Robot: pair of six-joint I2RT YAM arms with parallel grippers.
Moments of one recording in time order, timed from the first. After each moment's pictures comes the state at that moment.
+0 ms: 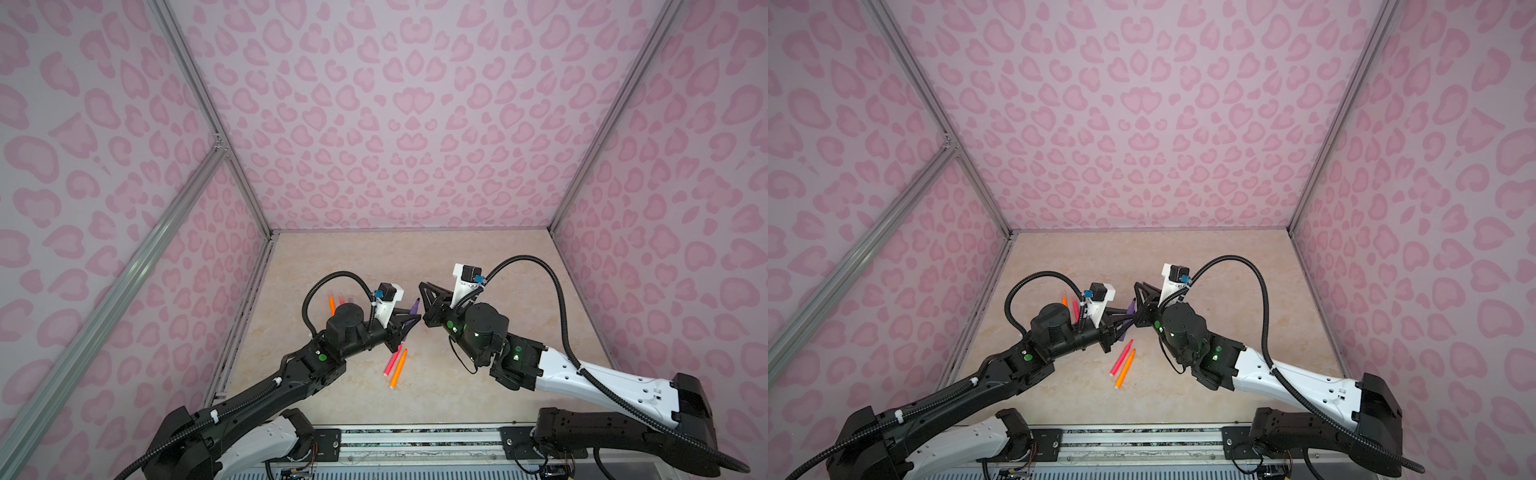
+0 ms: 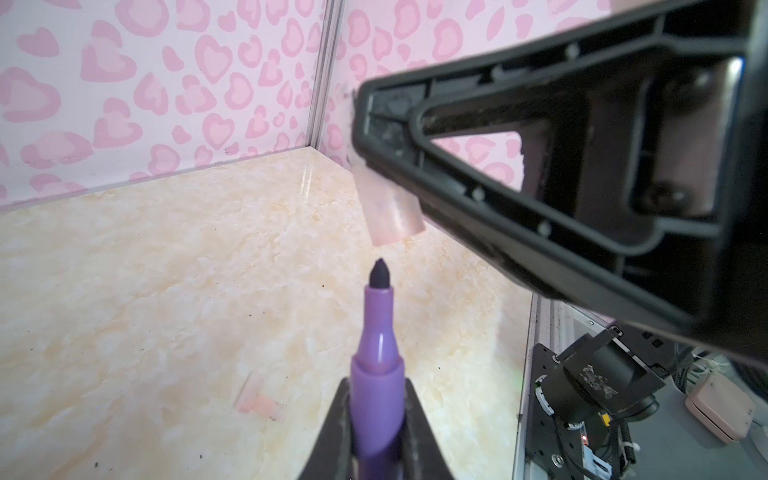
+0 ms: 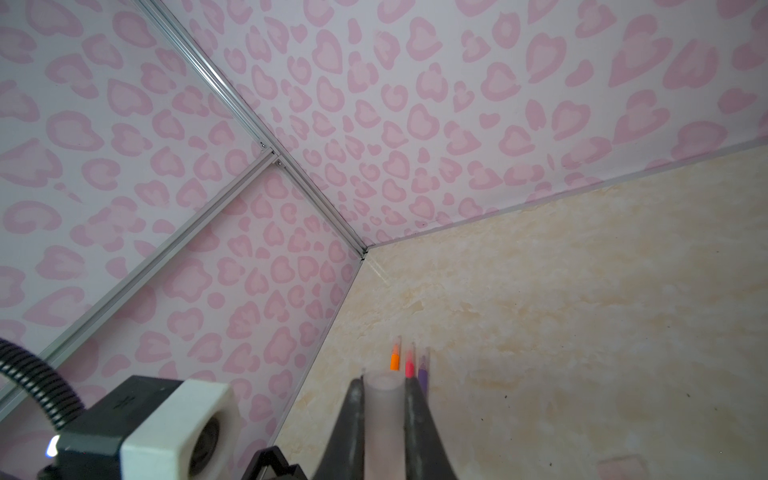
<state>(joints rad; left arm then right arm) -0.79 1.03 0.61 0.24 0.29 -0.26 1.08 1.16 0.87 0.18 0.54 0.70</state>
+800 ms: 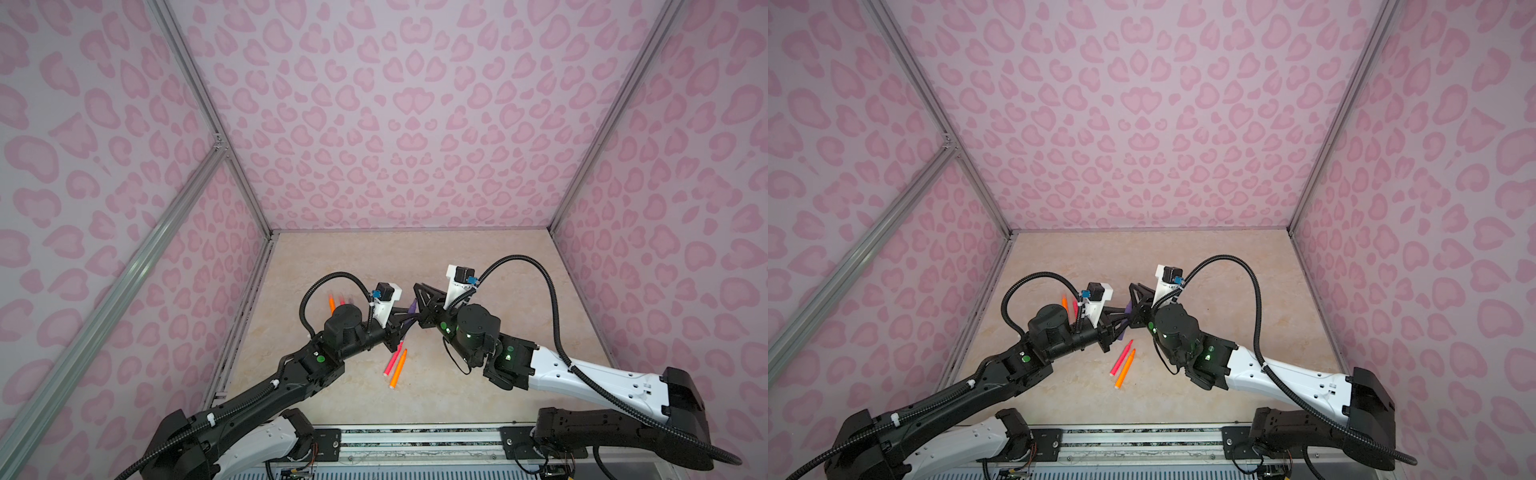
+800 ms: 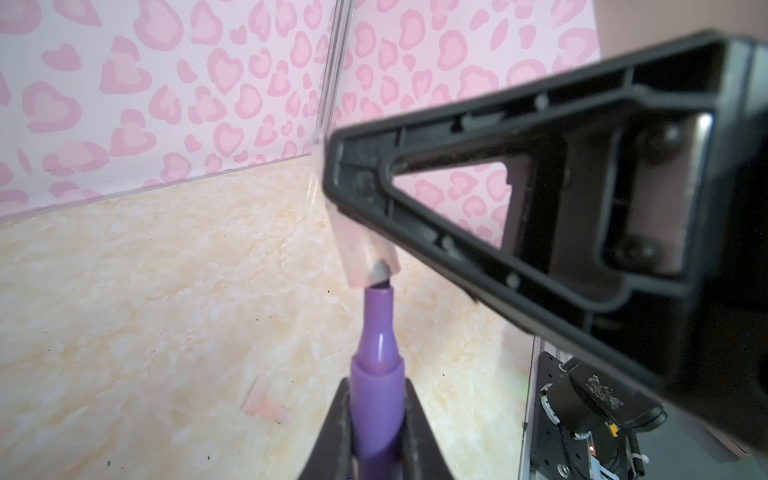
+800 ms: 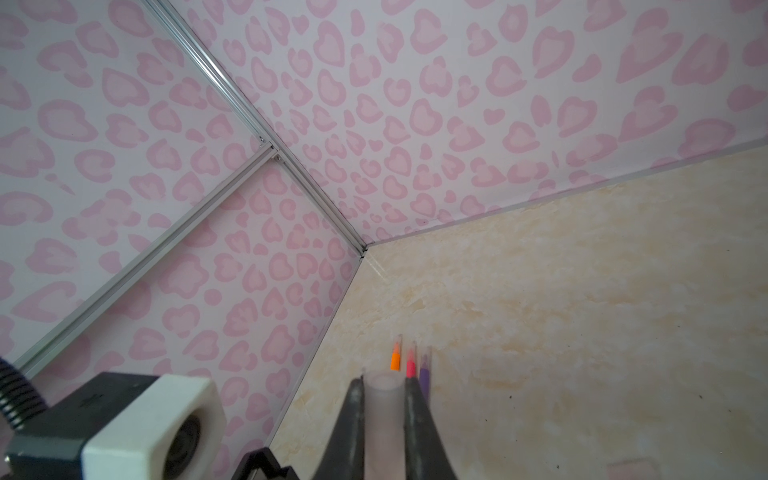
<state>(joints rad) -0.79 1.01 0.61 0.24 0.26 -0.26 1.11 1.20 0.89 0.20 0.56 0.69</state>
